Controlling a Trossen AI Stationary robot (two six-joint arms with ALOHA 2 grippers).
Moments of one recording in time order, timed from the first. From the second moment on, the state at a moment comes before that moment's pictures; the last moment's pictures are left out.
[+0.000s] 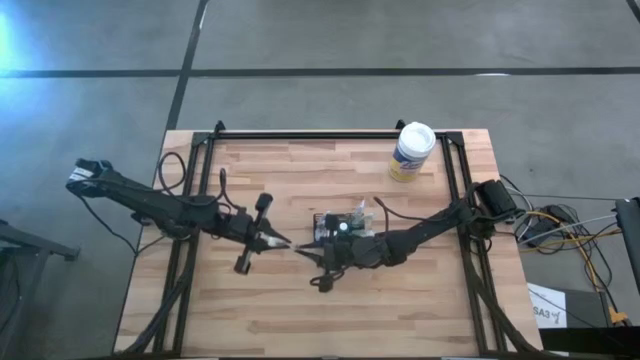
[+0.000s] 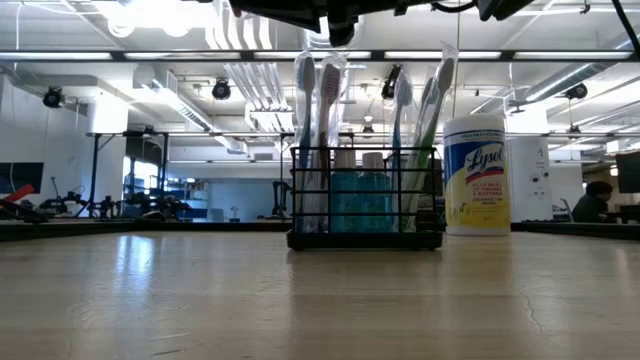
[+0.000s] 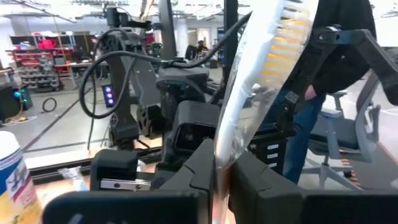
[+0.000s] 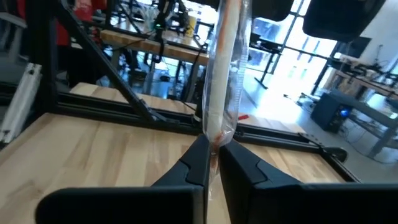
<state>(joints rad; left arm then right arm) -0.31 0.99 0.65 0.45 -0.02 0.03 0.33 1.88 1.11 0.68 0.46 -0.17</state>
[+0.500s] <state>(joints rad) -0.32 0.95 0.78 0.23 -0.01 0.04 0.38 1.60 1.06 0.23 0.46 -0.03</state>
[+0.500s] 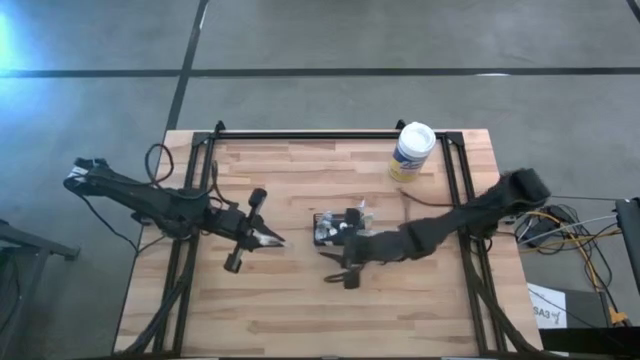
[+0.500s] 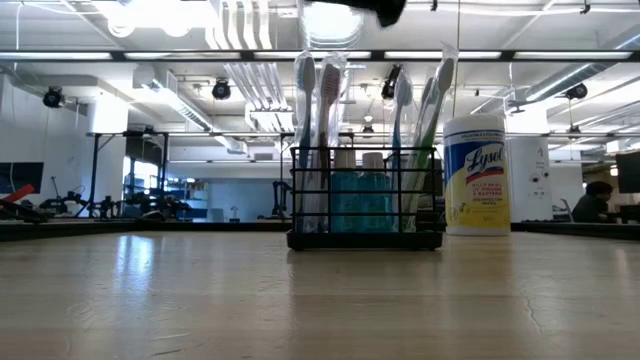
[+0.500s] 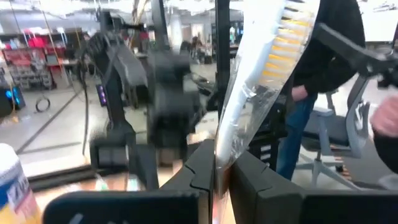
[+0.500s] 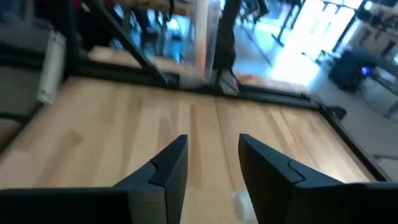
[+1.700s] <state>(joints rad) -0.22 1.81 1.19 0.60 -0.37 0.24 0.45 0.92 0.47 0.40 0.45 0.00</state>
